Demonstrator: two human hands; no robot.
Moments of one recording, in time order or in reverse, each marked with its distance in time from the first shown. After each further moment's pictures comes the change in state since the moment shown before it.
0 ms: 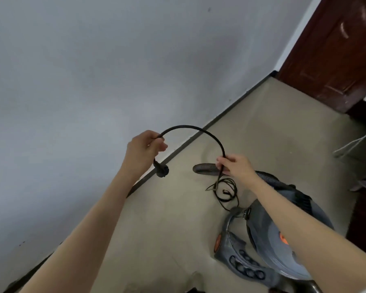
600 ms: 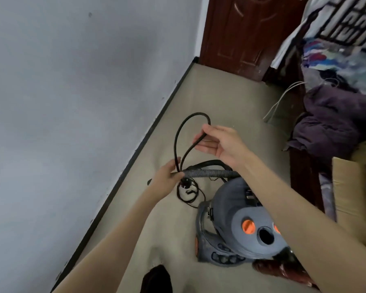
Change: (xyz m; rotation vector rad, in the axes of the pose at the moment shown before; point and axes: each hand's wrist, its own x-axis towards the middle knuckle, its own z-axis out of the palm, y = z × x) left_hand 0.072 0.006 0.226 0.069 -0.689 0.001; right_hand 0.024 -0.047 -0.145 0.771 0.214 0.003
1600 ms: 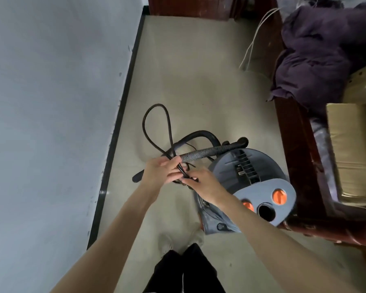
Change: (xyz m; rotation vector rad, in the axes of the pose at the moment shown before) left_hand 0.103 0.014 0.063 -0.364 -0.078 -0.368; right_hand 0.049 0.145 -0.093 -0.886 0.039 -0.046
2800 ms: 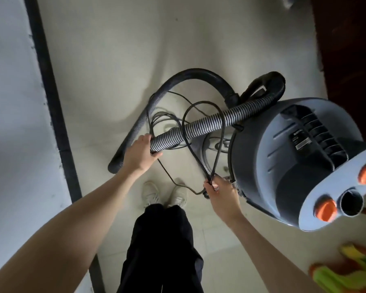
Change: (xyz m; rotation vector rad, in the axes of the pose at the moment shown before) left_hand 0.335 -0.167 -0.113 1.435 -0.297 0.274; right_hand 0.106 0.146 0.166 0.136 0.298 0.861
